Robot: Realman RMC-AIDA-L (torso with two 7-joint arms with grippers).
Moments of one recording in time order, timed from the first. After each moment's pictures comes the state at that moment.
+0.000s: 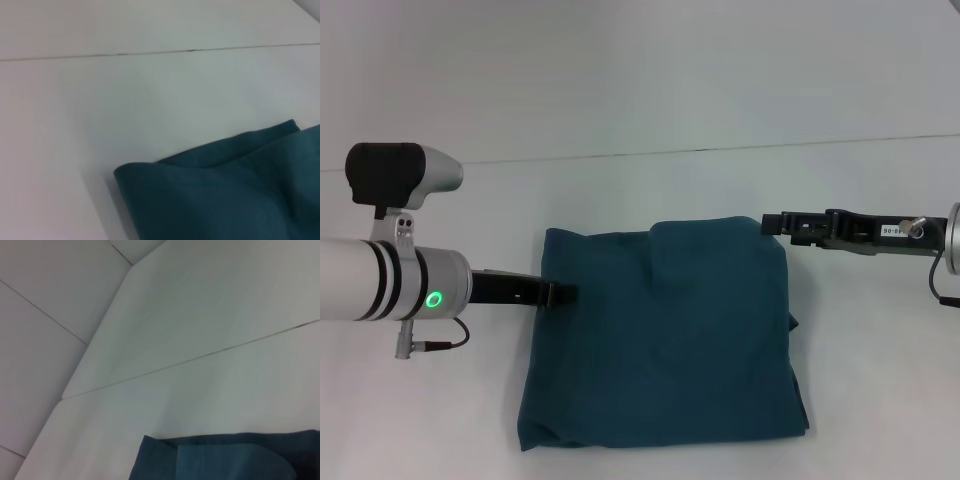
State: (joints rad) left arm -0.75 -2.16 0.94 0.65 2.33 0.96 -2.21; right arm 0.65 1.99 -0.58 -0.55 -2.11 -1.28 2.14
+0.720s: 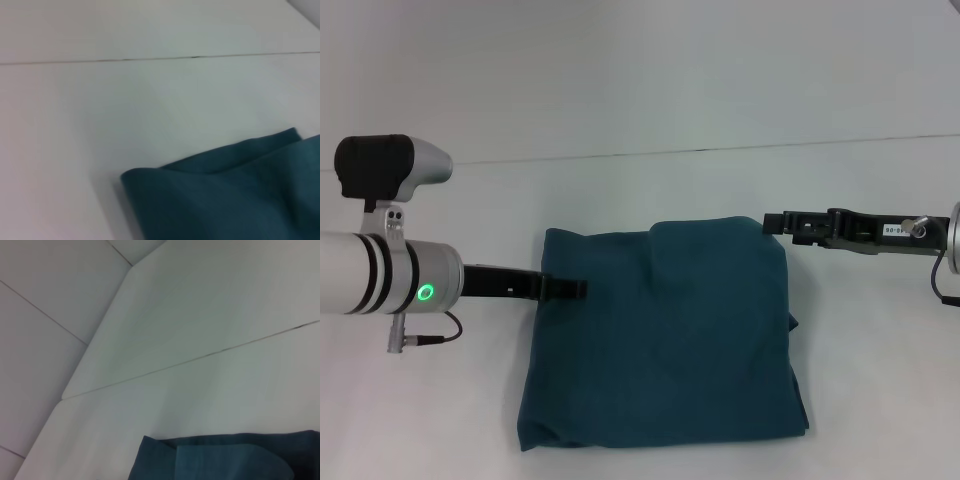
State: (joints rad) left arm -0.75 -2.15 0.92 0.67 2.34 0.98 -2.24; right arm 0.65 1.99 -0.58 -0.55 -2.11 -1.29 2.14
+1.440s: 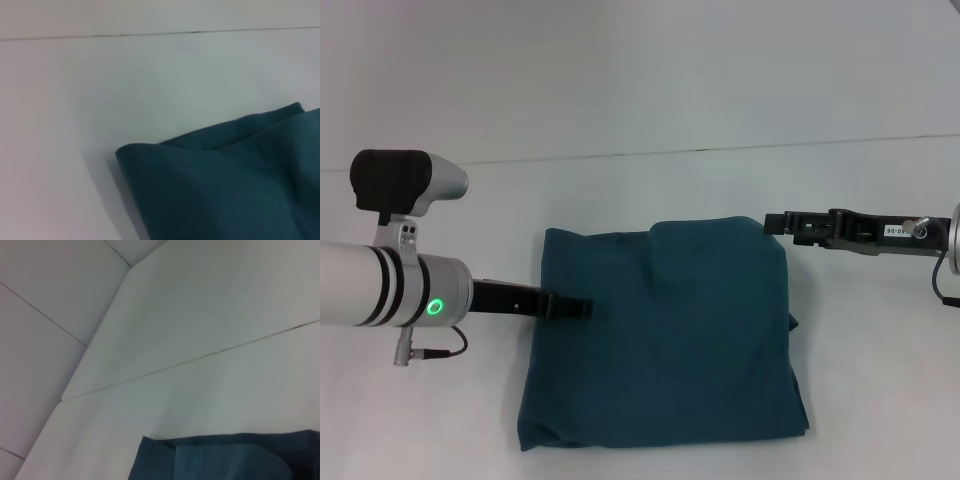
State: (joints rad) left arm -0.75 -2.16 0.97 0.66 2.36 0.97 -2.25; right arm 0.65 1.99 -0.58 -0.55 -2.11 -1.29 2.14
